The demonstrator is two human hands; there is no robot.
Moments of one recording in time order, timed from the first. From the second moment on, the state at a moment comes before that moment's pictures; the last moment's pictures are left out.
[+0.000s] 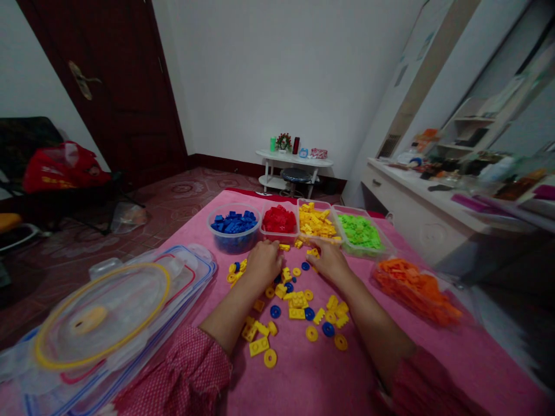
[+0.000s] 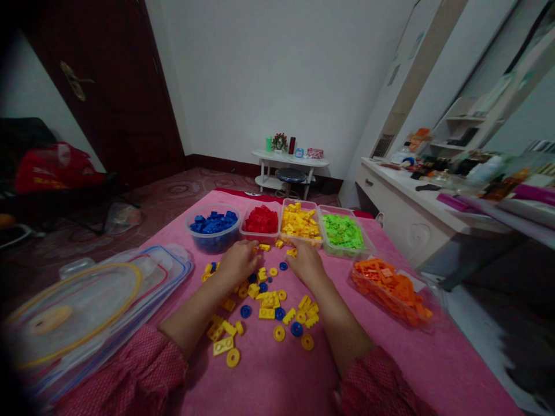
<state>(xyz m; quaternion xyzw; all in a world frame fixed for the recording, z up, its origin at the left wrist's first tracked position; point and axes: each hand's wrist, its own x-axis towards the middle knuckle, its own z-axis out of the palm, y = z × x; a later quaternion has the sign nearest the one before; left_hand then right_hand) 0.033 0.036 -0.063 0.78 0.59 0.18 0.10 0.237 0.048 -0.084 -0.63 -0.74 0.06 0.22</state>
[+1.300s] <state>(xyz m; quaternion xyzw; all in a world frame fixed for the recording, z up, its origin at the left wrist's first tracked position) 0.011 0.061 -0.075 0.68 0.52 0.38 0.35 0.170 0.048 -0.083 -0.42 -0.76 0.33 0.36</state>
